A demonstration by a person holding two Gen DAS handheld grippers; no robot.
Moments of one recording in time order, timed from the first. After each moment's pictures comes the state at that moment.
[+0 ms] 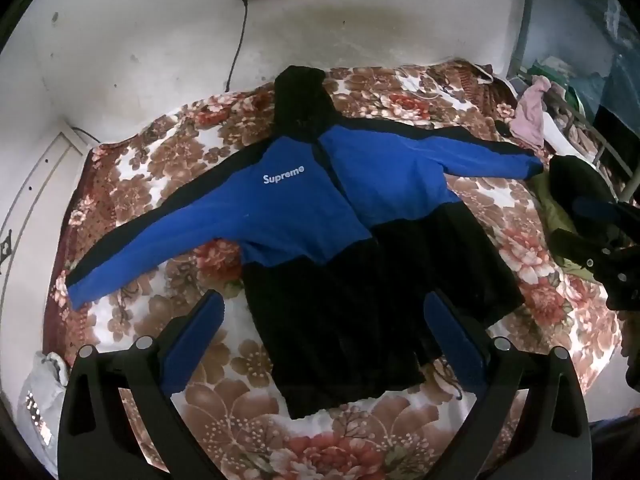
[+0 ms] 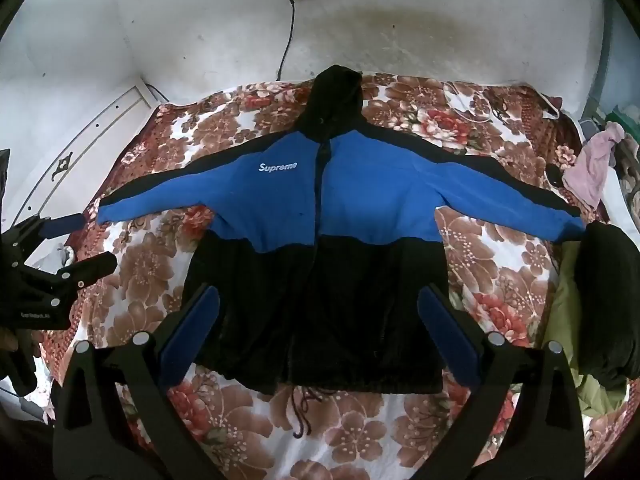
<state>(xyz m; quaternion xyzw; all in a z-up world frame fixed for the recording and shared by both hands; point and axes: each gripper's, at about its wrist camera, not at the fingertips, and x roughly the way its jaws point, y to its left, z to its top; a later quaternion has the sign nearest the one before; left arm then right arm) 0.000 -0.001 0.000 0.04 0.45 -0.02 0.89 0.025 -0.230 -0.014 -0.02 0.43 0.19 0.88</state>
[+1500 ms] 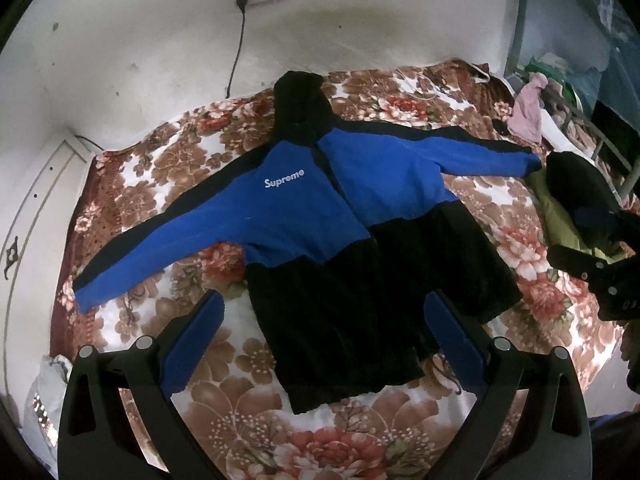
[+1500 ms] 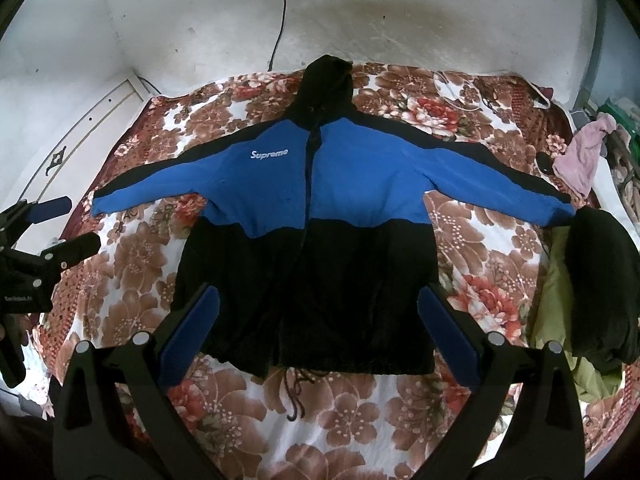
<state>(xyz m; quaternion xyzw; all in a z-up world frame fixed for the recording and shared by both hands) -0.012 -0.005 0.013 0.05 0.44 -0.02 0.90 0.009 -0.242 -0.015 -0.03 0.45 0.17 0.88</state>
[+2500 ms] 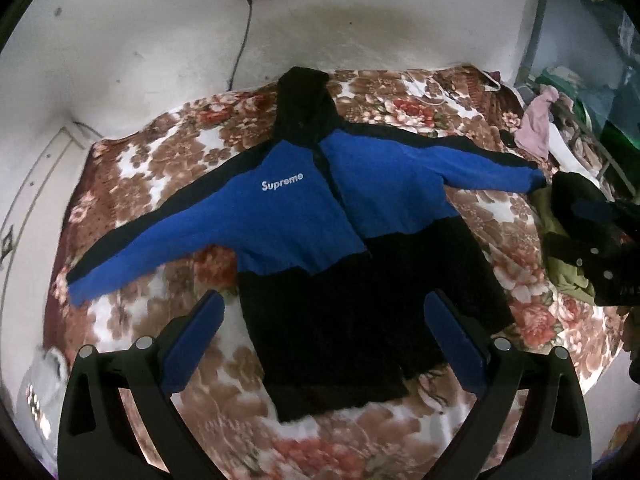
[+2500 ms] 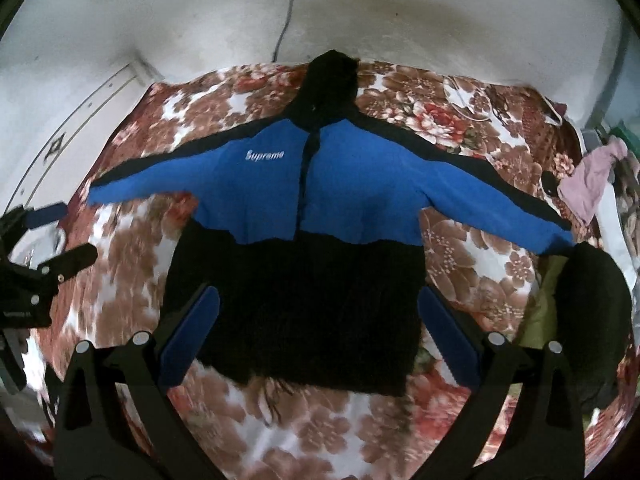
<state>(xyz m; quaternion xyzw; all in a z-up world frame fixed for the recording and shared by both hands) 0.034 -0.001 0.015 0.02 0.46 -0.02 0.89 0.066 -0.238 0.005 -0.06 0.47 0.18 0.87</state>
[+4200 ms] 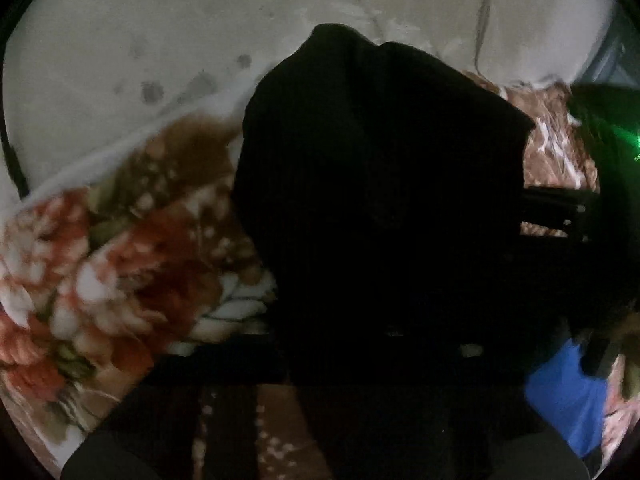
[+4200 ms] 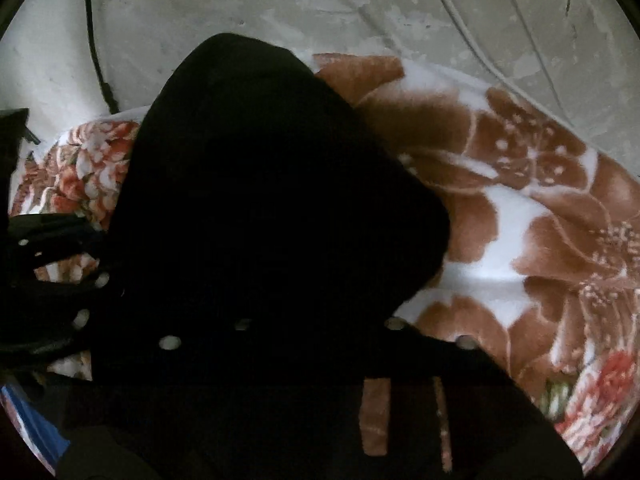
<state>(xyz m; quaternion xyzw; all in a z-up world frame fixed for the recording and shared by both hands) 0.738 0.088 -0.215 0.02 0.50 -0.19 0.85 0.757 -0.053 -0.223 -0.05 0.49 0.20 0.85</state>
